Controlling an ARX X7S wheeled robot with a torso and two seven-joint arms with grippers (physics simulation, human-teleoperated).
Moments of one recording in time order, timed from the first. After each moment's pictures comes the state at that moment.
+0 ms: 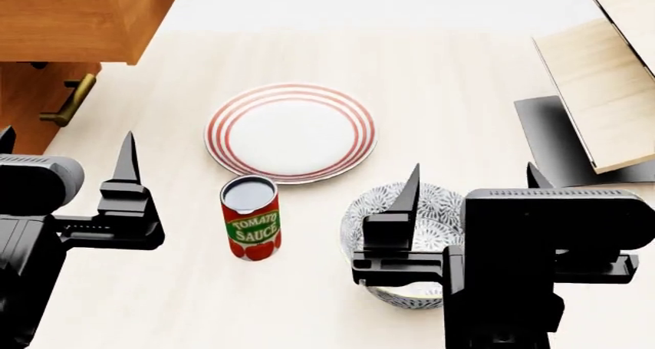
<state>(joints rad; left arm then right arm) -0.53 -0.09 0.11 0.75 -0.19 -1.12 -0.25 0.46 0.14 -0.06 -0.77 0.14 1.13 0.18</state>
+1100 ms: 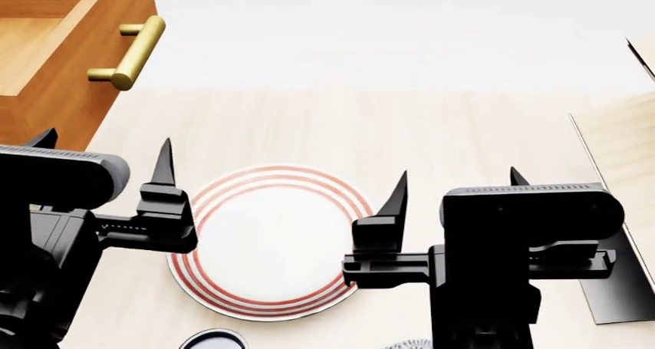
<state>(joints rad) -0.58 -0.08 0.18 0.70 -0.25 -1.16 -0.30 0.47 0.16 -0.11 -0.70 0.16 1.10 0.22</state>
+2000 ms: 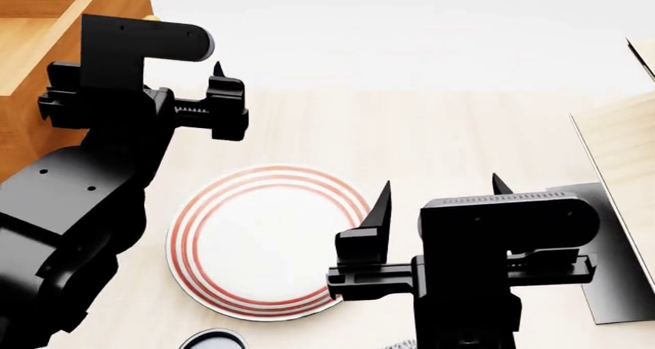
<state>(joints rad) -1.03 -0.04 0.33 -0.27 -0.28 -0.74 -0.32 0.45 0.17 -0.15 -0.71 0.18 1.09 0.24</state>
